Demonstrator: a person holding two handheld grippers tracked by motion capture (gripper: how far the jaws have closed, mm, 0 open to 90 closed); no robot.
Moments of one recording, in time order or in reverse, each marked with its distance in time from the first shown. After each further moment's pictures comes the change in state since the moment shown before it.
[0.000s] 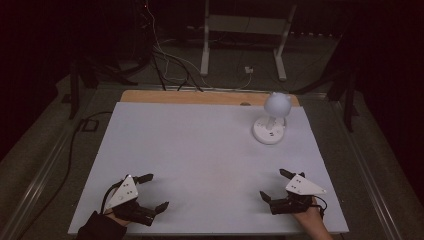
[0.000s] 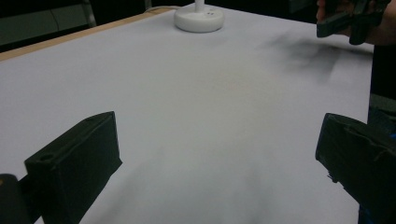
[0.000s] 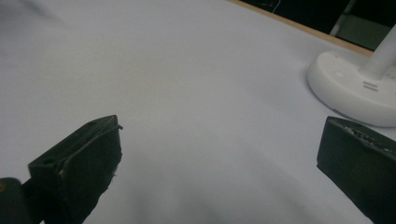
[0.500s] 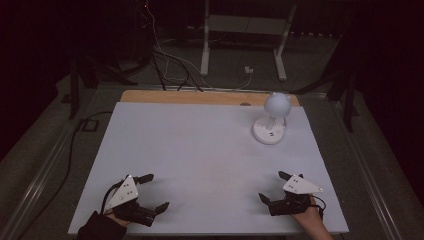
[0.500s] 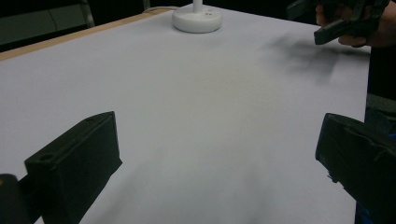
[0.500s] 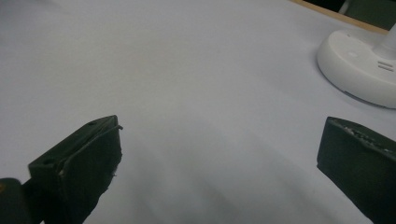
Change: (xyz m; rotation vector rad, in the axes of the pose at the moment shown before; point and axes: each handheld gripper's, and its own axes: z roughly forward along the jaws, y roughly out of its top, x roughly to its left) left arm -0.001 0.001 0.000 0.005 -0.008 0.001; right arm 0.003 0.001 0.002 0.065 0.012 0.021
